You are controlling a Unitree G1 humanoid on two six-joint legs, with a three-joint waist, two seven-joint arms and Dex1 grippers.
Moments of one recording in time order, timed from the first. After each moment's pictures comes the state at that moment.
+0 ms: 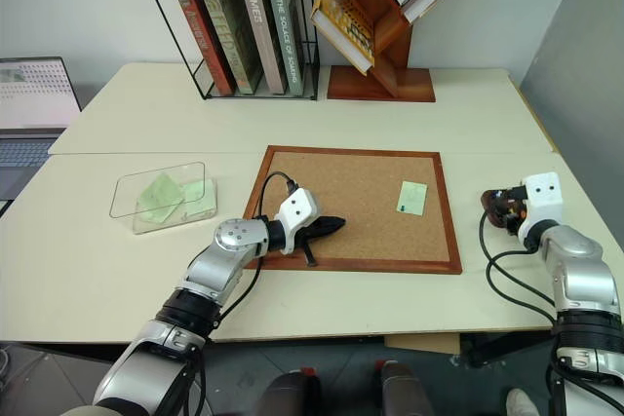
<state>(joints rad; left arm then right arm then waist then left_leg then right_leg) -0.56 0.34 -0.25 0.39 -0.04 0.08 -0.85 -0.38 -0.61 -0.25 0.24 0.19 0.48 0.41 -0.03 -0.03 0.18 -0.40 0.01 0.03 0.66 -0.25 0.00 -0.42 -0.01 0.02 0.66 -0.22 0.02</state>
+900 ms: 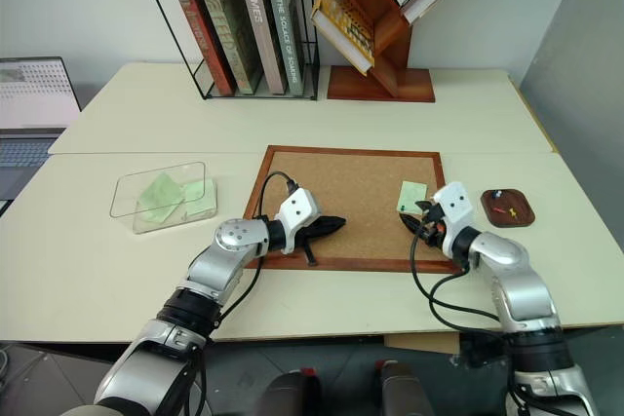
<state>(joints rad) -0.56 0.34 -0.25 0.41 -0.04 0.06 -0.85 -0.34 -0.45 0.04 0.00 0.23 0.40 0.61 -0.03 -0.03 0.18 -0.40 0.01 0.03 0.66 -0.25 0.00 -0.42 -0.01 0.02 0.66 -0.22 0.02</state>
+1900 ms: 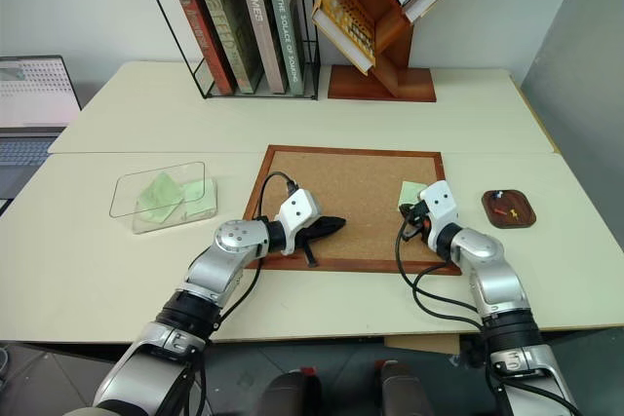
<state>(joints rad) -0.55 0.34 -0.25 0.37 -0.04 0.08 -0.85 -0.41 -0.37 0.05 0.18 0.17 0.30 0.58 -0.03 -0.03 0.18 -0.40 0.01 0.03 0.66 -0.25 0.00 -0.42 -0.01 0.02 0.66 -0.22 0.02</state>
